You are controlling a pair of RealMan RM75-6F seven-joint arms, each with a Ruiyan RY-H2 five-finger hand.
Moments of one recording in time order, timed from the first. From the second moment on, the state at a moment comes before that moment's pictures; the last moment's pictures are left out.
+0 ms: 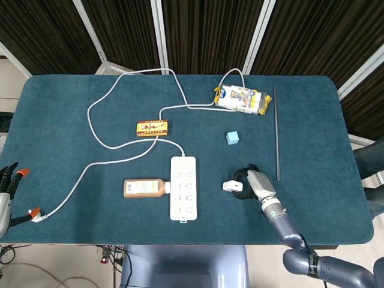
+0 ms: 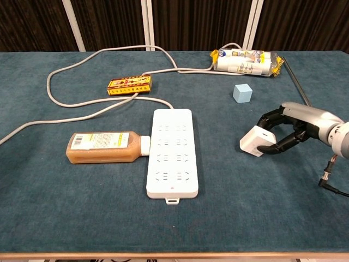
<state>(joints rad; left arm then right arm) -0.05 -1.10 -0.06 -1.71 1.45 1.51 0.11 0.55 -1.59 0.20 -1.39 -1.12 0.86 0.16</state>
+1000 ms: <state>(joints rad) -0.04 -1.11 -0.08 -1.70 1.43 1.55 0.13 0.70 -1.43 0.21 -1.57 -1.06 0.79 -0.16</state>
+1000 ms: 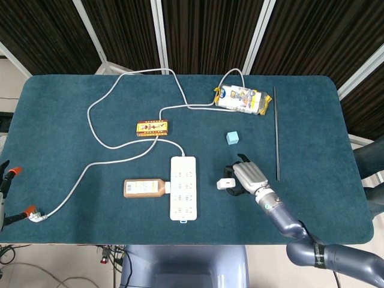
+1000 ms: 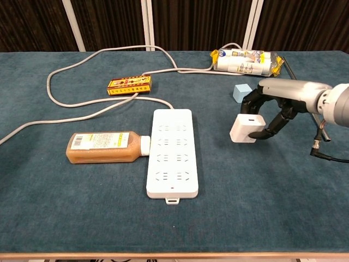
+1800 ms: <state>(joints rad) -0.05 -1.10 -0.08 -1.70 1.42 1.54 0.10 1.06 -1.48 0.30 -1.71 -0.30 0.93 -0.60</state>
